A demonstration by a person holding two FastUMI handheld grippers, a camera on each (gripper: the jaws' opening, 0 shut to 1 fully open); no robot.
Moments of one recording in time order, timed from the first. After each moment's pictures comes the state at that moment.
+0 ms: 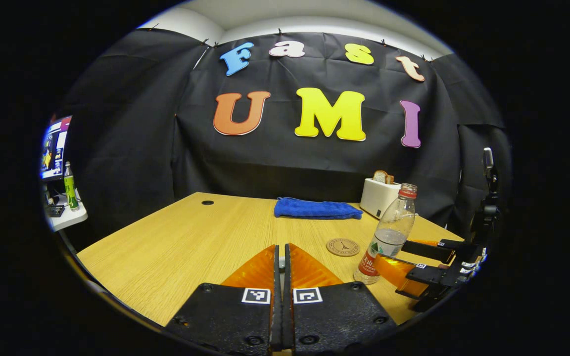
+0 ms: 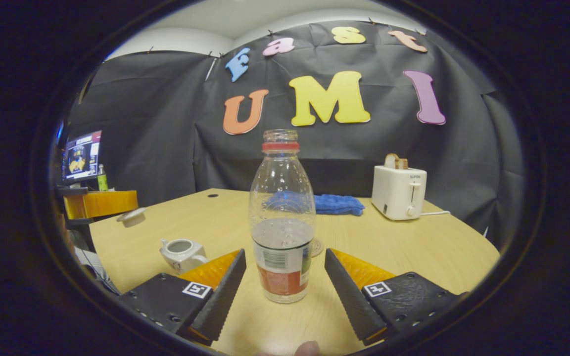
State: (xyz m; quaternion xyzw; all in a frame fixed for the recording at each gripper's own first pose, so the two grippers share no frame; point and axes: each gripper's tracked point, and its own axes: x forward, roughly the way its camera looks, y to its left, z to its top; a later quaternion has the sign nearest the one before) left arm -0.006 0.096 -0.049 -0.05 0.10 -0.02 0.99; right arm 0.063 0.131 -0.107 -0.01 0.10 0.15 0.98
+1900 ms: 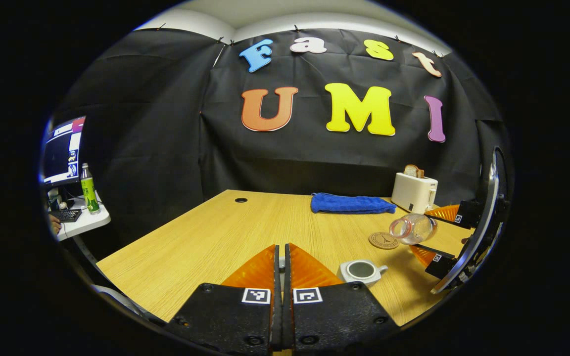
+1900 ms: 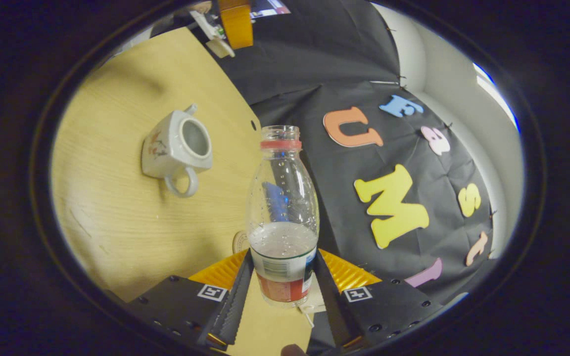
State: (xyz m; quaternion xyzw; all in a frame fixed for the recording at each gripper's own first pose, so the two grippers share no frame) left arm -0.007 0.179 -0.064 -0.04 0.12 0.04 0.99; right arm 0.103 0.156 -0.095 -0.62 -0.05 0.11 0.77
